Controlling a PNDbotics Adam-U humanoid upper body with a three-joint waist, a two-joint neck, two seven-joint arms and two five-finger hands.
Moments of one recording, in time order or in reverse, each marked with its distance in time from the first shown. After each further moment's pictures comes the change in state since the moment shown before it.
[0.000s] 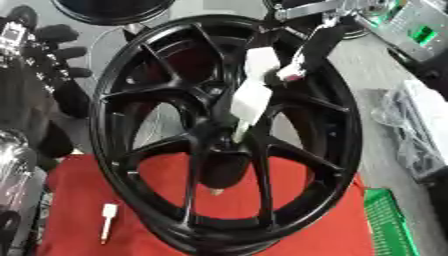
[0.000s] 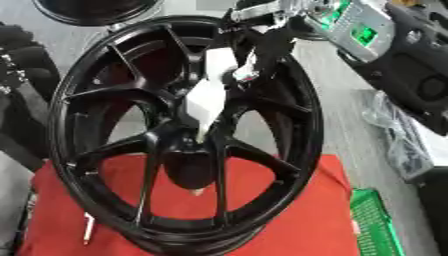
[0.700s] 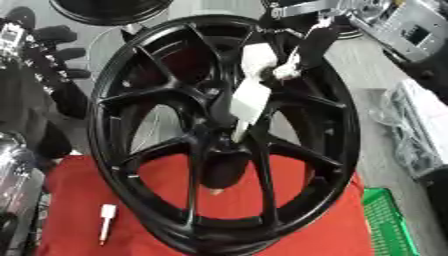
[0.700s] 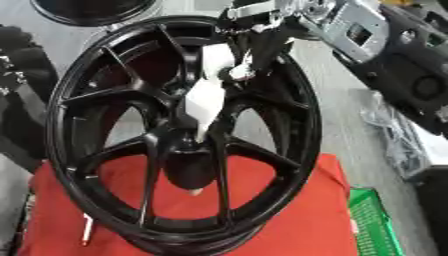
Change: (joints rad) left arm 0.000 0.000 -0.004 0.000 0.000 0.003 -0.003; right arm 0.000 0.006 -0.004 0.000 -0.019 0.023 -0.064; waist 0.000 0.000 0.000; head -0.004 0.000
